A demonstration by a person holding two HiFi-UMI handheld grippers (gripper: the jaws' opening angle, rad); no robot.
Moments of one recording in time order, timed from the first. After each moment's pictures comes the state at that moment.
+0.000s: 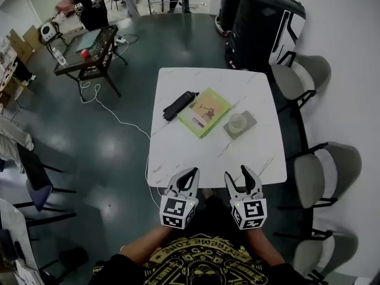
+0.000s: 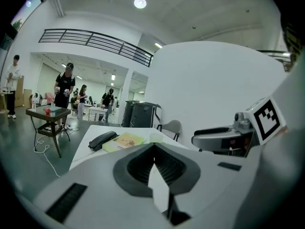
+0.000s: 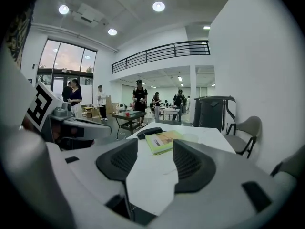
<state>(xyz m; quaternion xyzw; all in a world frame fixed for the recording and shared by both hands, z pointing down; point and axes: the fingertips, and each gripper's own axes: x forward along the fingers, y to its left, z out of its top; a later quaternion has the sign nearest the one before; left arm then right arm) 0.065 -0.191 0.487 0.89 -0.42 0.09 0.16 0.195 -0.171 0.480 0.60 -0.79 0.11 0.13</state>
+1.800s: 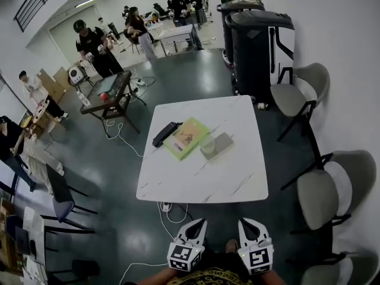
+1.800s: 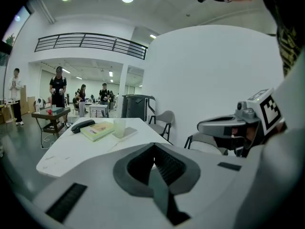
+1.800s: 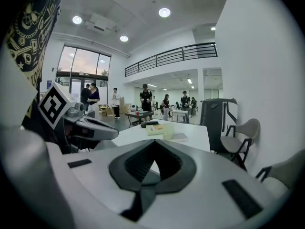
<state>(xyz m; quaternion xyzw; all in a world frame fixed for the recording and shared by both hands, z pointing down) 0.247 -0.016 0.489 0.88 -0.44 0.14 0.15 0.373 0.005 0.473 0.53 -0.84 0.08 0.13</state>
